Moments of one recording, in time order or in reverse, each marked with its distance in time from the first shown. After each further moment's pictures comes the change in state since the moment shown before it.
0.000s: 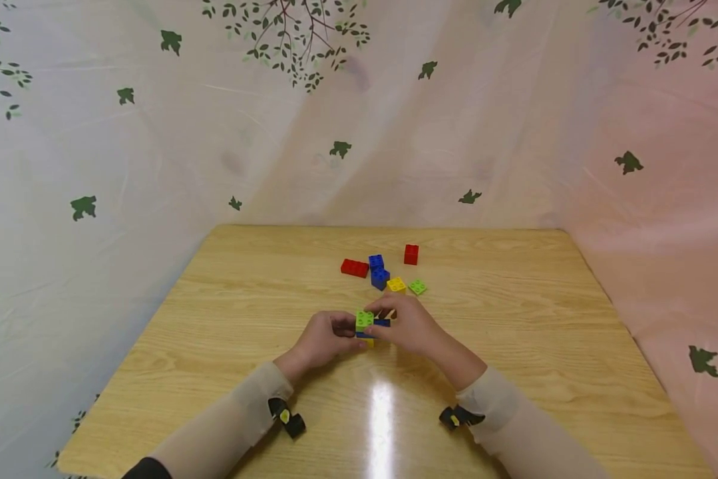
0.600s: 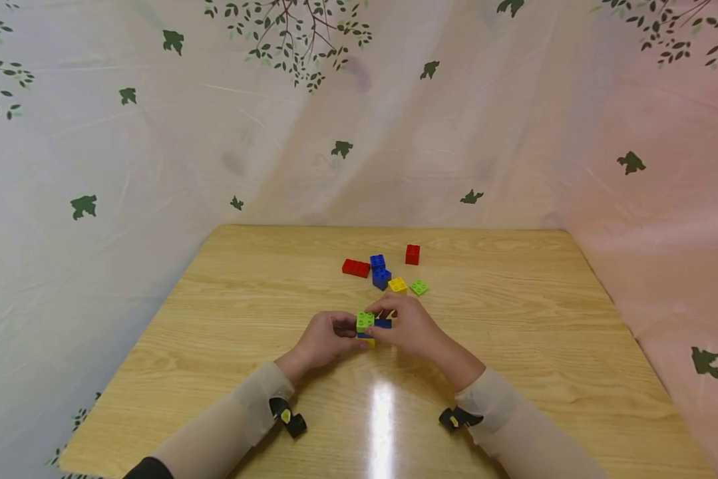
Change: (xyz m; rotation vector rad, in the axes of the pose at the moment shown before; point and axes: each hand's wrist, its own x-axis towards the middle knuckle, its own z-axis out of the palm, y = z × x) left_hand 0.000 -0.001 0.000 -0.006 0.002 -0.013; right_hand 0.003 0.003 0.007 0.016 0.042 -0.017
